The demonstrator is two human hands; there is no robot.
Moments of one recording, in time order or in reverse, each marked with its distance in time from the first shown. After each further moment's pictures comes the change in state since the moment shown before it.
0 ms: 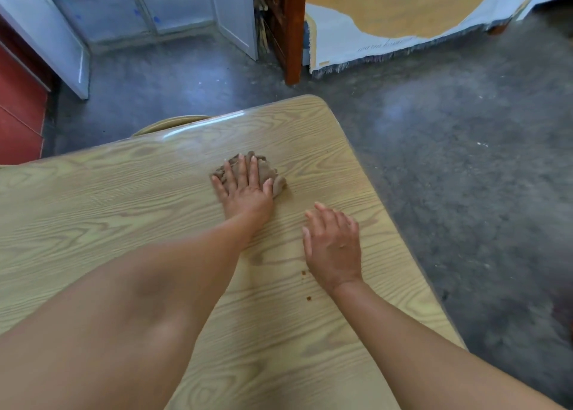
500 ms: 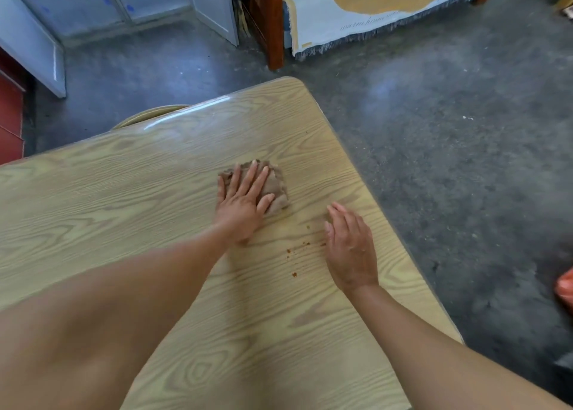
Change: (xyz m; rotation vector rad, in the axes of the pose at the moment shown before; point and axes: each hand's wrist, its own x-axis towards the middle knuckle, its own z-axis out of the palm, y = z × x) left_hand -0.045 -0.011 0.007 0.065 -0.070 0.371; right_hand -0.050 0.045 -0.008 0.156 0.056 0.149
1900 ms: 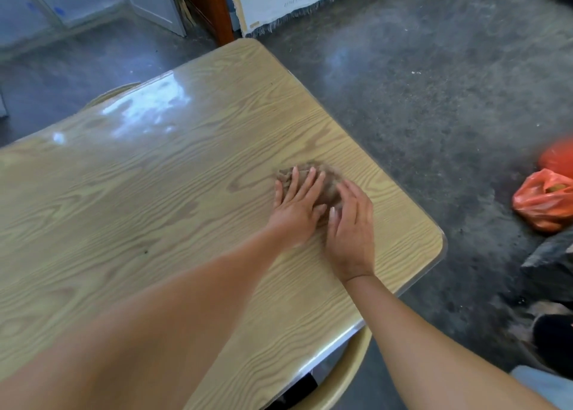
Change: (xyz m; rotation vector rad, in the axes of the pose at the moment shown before) left_hand -0.124 0.097 0.051 -0.219 -0.164 0.442; right_hand -0.128 -0.024 -0.023 0.172 0.223 0.205
